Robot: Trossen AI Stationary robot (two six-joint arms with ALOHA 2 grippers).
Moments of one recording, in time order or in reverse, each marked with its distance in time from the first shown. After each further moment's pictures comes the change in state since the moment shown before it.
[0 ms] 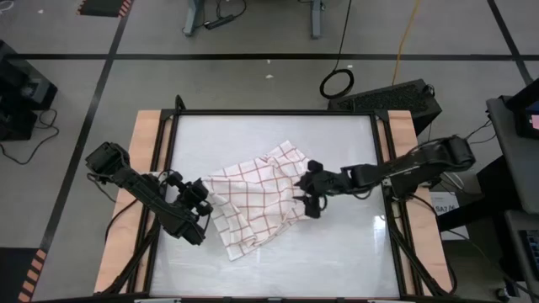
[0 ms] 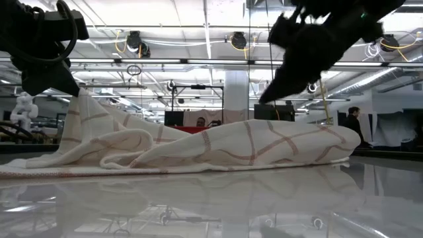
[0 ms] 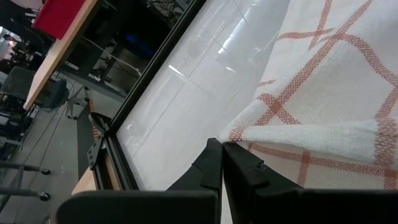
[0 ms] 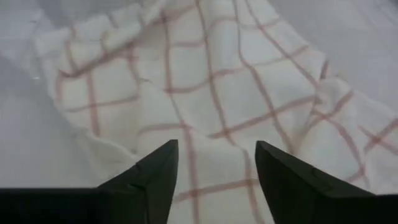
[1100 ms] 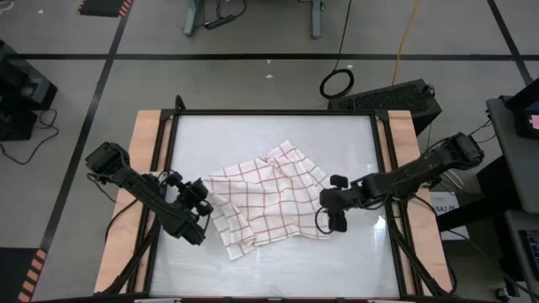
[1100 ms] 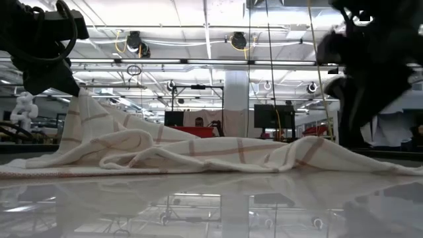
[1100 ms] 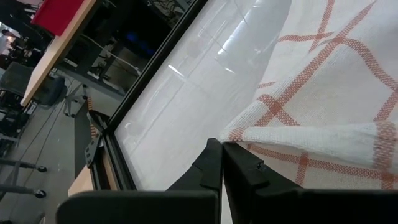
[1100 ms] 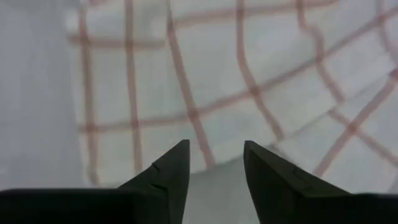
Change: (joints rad) left arm 0.000 0.000 0.000 0.001 -0.002 -0.022; right arm 0.181 -0.124 -0.051 -0.481 -0.003 0.240
